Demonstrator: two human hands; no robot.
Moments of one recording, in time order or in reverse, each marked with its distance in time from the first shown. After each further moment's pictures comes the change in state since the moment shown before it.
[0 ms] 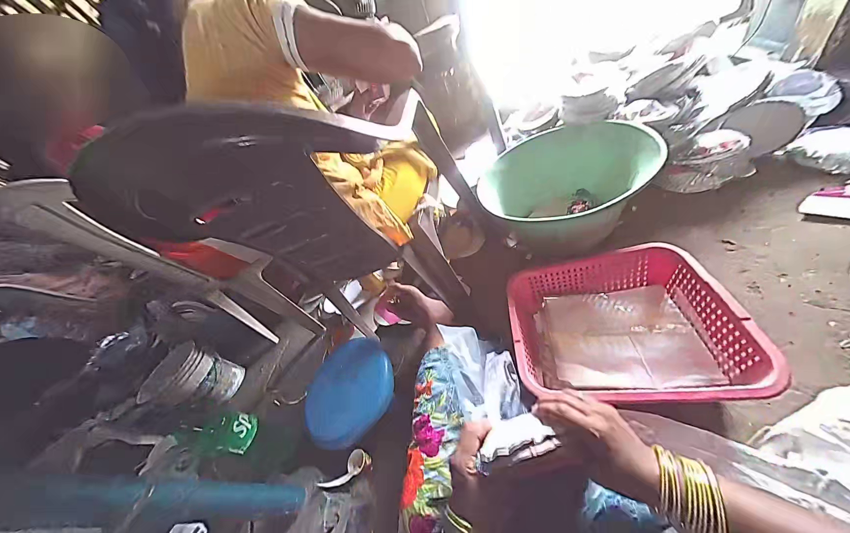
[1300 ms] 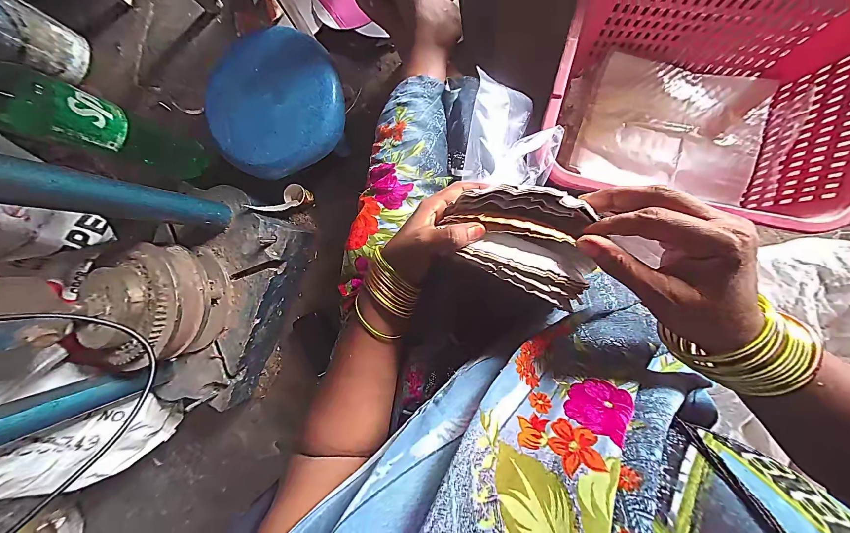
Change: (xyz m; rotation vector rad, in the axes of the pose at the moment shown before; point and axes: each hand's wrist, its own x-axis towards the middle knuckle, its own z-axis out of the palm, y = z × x) left_hand 0.005 -0.003 -0.046 -0.850 -0.404 -0.494; right_hand 0.018 -0.053 -0.034 0.298 -0.267 0.321
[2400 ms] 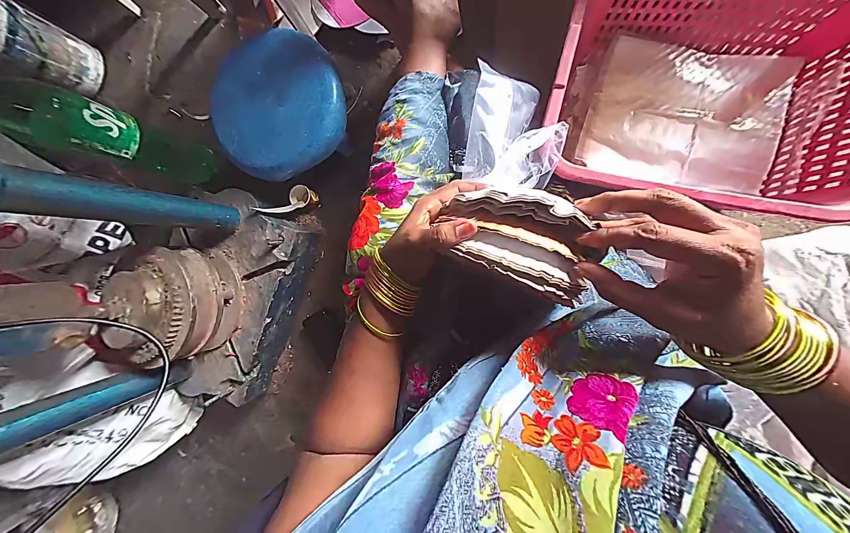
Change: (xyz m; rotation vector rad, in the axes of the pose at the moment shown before) left_hand -0.001 -0.009 -0.009 -0.011 -0.026 0.054; right_hand -0.006 0.003 -0.001 -0.028 -0.054 -0.133
